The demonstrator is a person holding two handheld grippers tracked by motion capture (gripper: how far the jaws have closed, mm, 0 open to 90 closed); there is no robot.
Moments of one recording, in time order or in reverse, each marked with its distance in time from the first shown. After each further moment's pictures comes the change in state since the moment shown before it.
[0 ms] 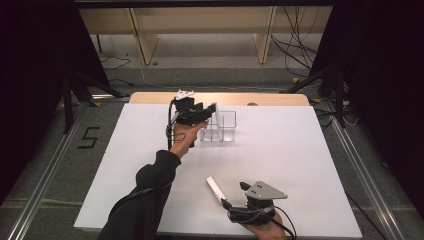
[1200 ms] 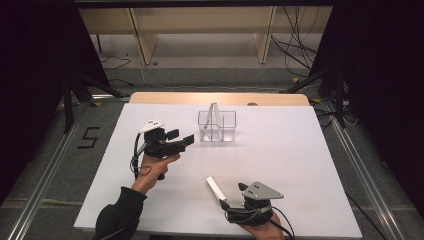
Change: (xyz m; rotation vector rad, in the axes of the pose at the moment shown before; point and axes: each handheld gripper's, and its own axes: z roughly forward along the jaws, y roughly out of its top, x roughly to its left) left arm 0.027 -0.057 -0.103 0.037 -0.110 0.034; right arm 0.004 -0.001 0.005 0.025 -0.007 -0.002
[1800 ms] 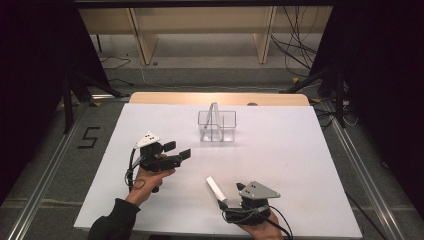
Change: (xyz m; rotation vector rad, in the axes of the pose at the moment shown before) left arm 0.005 -0.033 -0.015 0.020 -0.038 0.044; right arm 0.003 0.002 0.005 0.018 0.002 -0.013
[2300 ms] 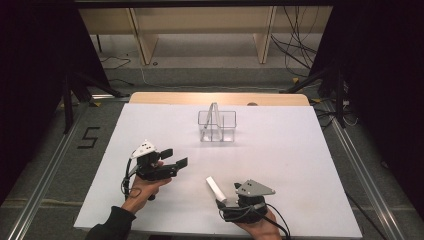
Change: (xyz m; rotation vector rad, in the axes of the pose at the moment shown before) left arm 0.005 -0.023 -0.011 0.007 -0.015 0.018; right arm -0.001 0.001 0.011 0.040 0.006 -0.001
